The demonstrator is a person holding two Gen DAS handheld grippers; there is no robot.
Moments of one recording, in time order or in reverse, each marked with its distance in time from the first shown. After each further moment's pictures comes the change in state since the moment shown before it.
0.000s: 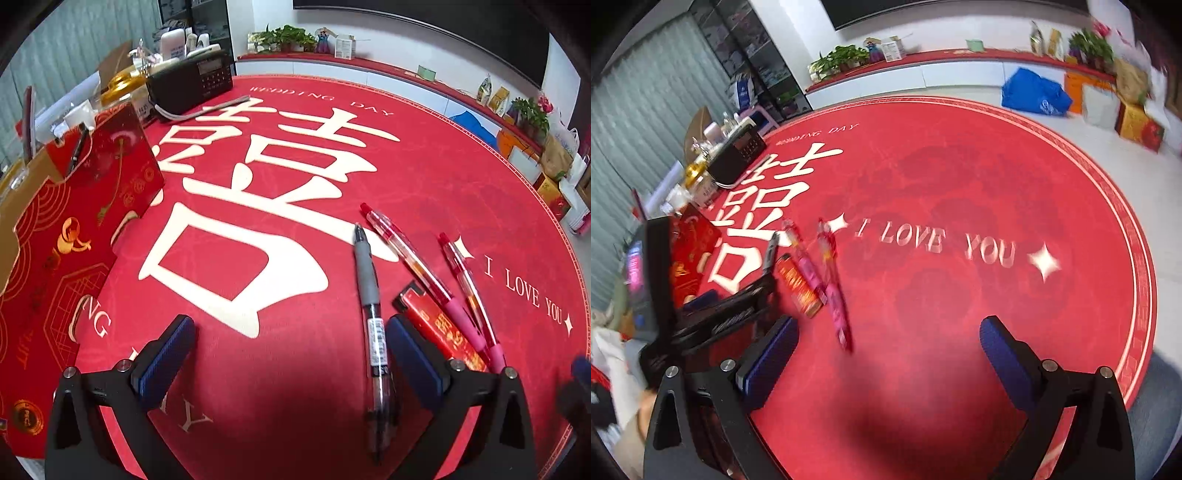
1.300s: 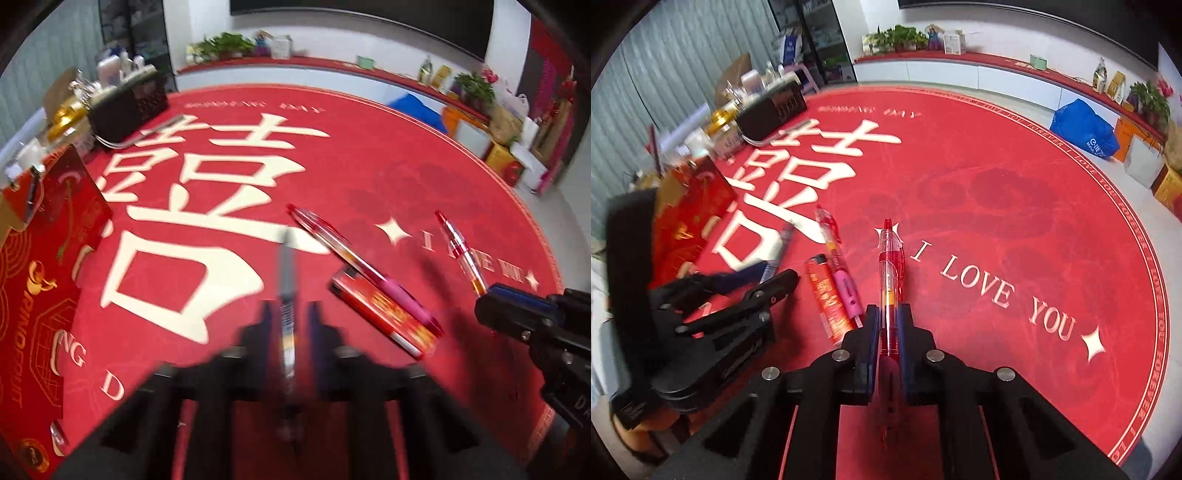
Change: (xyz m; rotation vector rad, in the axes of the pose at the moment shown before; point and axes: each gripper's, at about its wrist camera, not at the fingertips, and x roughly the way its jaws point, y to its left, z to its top) left arm -0.013 -0.018 0.001 0.152 0.024 -0.197; right arm 0.010 0.039 0.013 -0.197 0.046 0.059
